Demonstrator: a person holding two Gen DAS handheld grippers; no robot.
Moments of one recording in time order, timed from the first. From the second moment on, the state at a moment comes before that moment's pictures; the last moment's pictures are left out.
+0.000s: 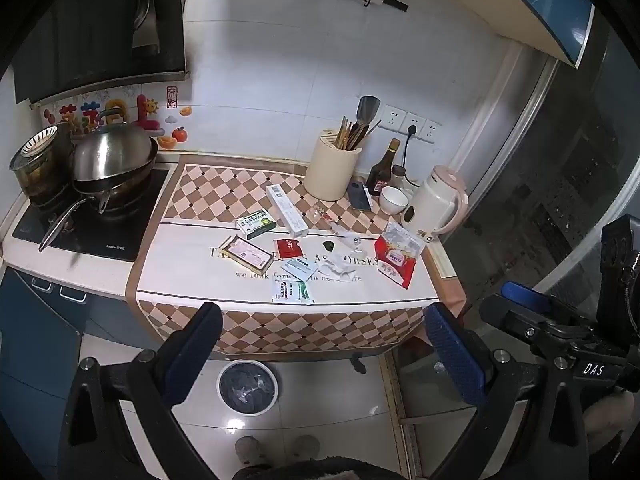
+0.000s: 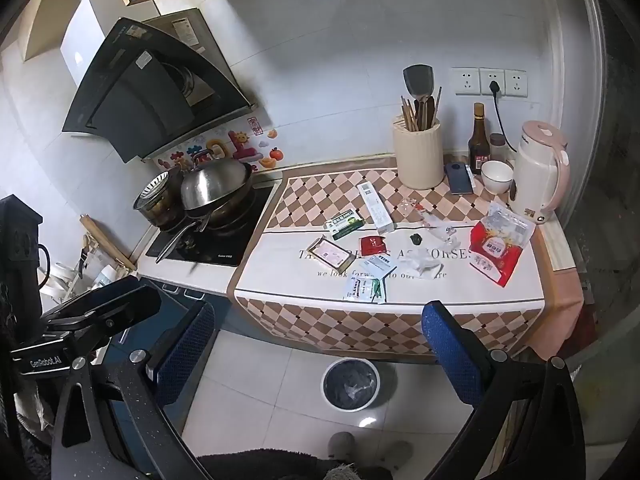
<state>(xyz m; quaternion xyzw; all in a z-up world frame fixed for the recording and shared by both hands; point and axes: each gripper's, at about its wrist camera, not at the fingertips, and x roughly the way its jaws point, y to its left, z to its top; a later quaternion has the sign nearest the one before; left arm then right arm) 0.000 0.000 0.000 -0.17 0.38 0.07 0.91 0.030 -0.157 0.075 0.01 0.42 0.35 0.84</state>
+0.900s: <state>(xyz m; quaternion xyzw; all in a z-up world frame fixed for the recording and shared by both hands) 0.005 -0.008 -0.001 -0.19 0.37 0.05 0.91 0.027 -0.165 0.074 0.01 0.42 0.35 0.84</state>
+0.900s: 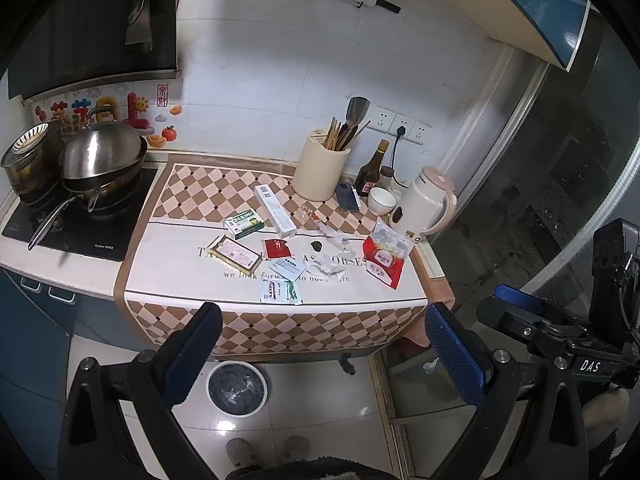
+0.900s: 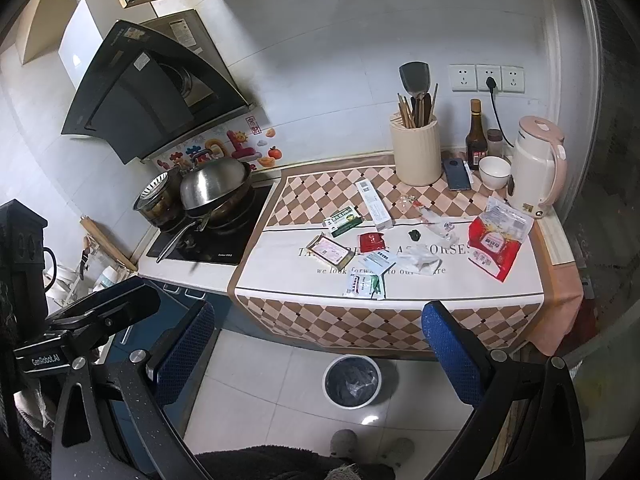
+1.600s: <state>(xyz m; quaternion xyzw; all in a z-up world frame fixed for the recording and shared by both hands) 0.001 -0.004 0.003 -0.19 0.36 0.05 0.91 0.027 -0.162 0.078 0.01 0.42 0.35 0.84</state>
